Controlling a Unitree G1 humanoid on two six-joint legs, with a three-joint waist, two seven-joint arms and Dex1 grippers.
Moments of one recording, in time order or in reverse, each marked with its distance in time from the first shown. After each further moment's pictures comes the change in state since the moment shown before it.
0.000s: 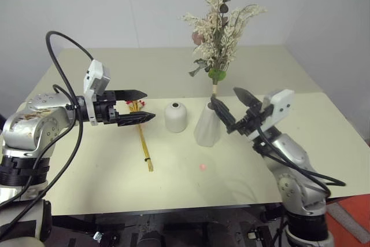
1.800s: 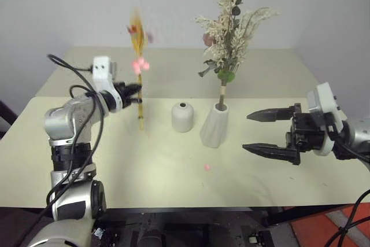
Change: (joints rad) left arm -0.219 -0.458 0.311 0.126 0.132 0.146 0.580; right arm -0.054 -0.562 -0.175 0.072 0.247 0.141 0.645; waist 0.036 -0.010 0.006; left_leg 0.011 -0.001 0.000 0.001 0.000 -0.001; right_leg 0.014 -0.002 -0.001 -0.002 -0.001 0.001
